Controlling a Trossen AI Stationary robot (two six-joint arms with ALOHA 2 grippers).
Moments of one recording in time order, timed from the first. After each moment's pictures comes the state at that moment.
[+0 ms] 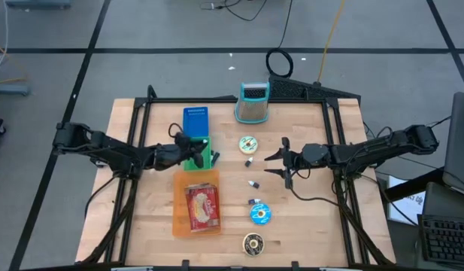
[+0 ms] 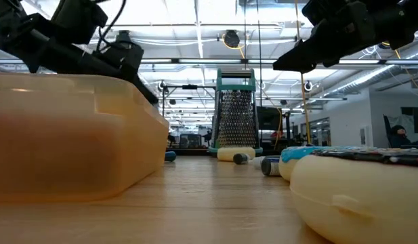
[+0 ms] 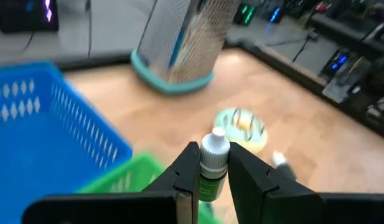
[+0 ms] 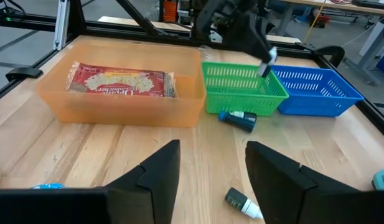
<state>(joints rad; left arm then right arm) 0.00 1.31 0.32 0.65 -0.57 -0.56 0.09 1.04 0.44 0.30 0.08 -0.06</state>
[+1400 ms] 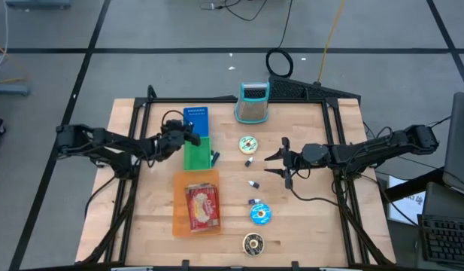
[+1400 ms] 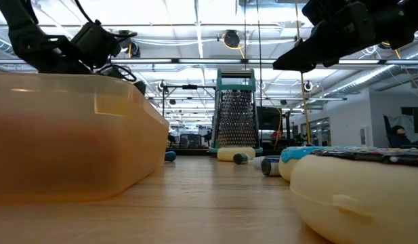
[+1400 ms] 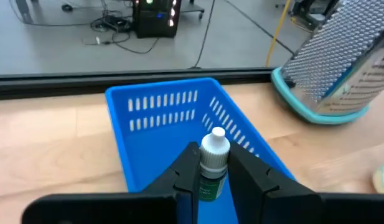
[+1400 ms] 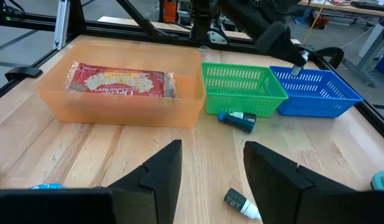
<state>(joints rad) 0.24 1.33 0.32 0.50 -0.73 -0.64 0.09 1.04 0.44 0.30 0.08 -0.07</state>
